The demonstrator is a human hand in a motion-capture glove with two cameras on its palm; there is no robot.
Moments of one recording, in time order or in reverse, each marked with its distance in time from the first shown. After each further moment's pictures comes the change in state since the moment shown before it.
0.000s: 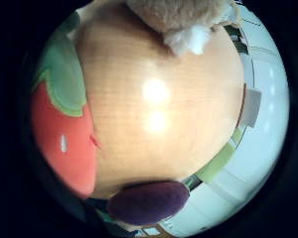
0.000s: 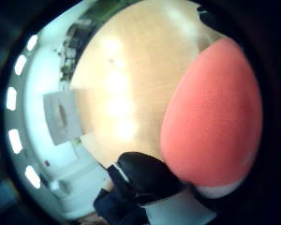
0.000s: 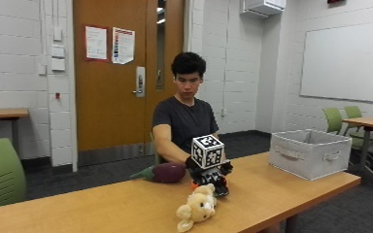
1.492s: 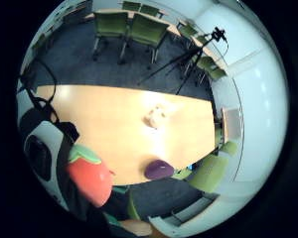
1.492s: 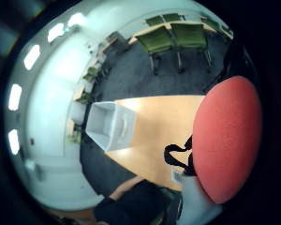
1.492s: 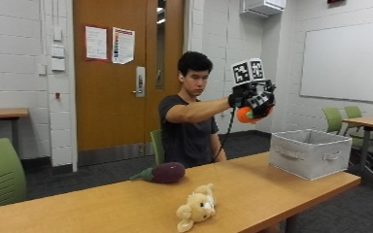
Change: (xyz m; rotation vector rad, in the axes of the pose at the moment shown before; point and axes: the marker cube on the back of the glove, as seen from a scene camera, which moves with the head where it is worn) arm -0.188 0.024 -0.261 0.461 0.019 -0.205
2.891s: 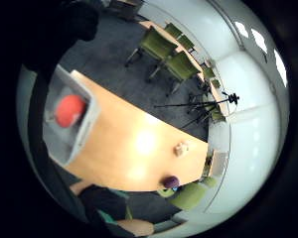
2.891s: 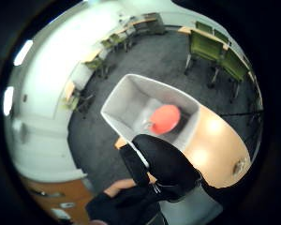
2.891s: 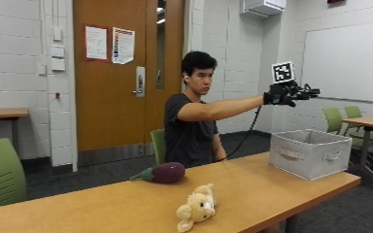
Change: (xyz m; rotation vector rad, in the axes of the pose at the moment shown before) arm -0.233 -0.025 0.009 -0.044 -0.038 -0.423
